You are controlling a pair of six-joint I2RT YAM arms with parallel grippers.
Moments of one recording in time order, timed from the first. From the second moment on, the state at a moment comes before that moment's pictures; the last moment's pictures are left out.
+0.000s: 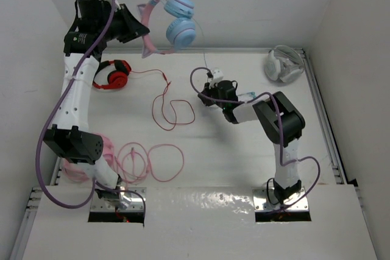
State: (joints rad) left arm -0.05 1.67 2.04 -0.74 0.49 -0.47; right arm 0.47 2.12 1.02 0.75 -0.13 0.26
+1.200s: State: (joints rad) left arm 0.08 1.88 1.95 -0.56 -0.18 -0.54; right arm 0.99 1.65 0.99 0.14 -0.32 -0.28
